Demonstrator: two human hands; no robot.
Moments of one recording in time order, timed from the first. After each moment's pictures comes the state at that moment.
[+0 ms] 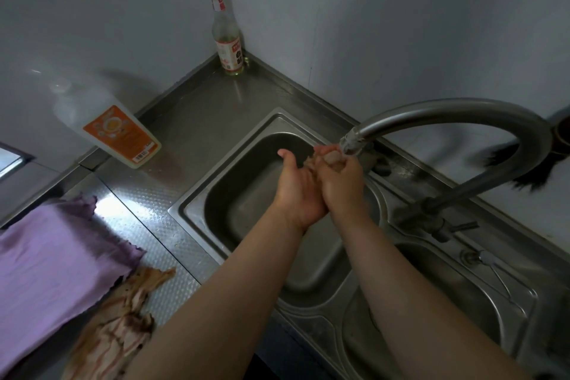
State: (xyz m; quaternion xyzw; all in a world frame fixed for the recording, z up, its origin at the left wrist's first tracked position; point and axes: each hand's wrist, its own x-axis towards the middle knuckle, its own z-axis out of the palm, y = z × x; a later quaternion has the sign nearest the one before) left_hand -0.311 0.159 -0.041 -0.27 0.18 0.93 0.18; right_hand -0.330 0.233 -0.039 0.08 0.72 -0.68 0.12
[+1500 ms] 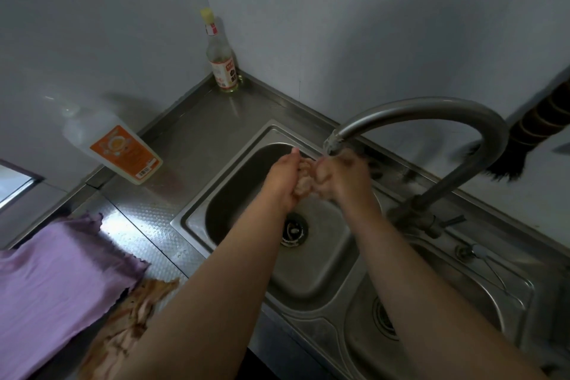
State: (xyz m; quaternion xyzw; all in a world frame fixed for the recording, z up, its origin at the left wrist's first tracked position) left_hand -0.326 0.145 -0.029 -0.34 0.46 0.81 0.11; right_hand -0.328 0.257 -0.007 0.09 0.75 -0.64 0.16
